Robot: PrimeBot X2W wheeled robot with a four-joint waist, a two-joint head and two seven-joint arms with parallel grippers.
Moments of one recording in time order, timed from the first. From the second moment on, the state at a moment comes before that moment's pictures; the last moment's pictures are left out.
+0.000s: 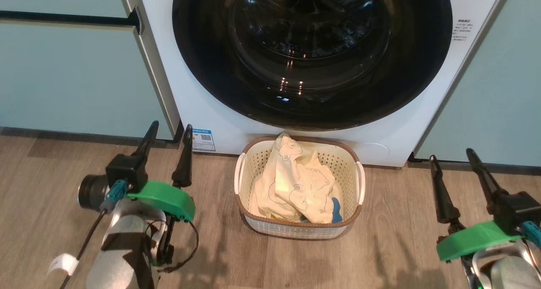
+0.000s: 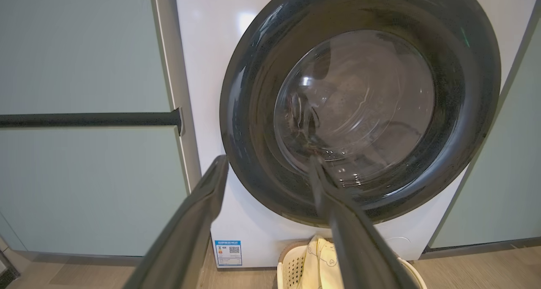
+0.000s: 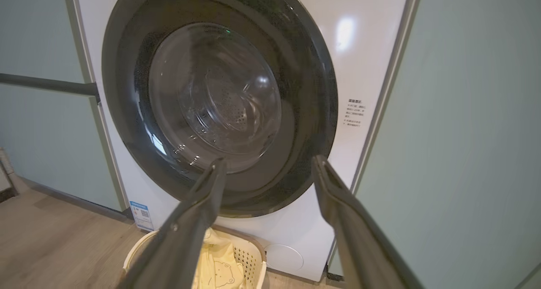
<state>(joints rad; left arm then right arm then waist) -0.25 0.06 0.00 0.28 -0.10 -0.08 -0.26 -0.11 -0.03 0.02 0.17 -0.04 0.13 -0.25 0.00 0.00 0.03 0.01</state>
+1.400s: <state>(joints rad) -0.25 0.05 0.03 0.34 -0.09 -0.10 -0.26 -0.12 -0.03 -0.03 0.23 0.13 0.13 -0.25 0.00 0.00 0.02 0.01</state>
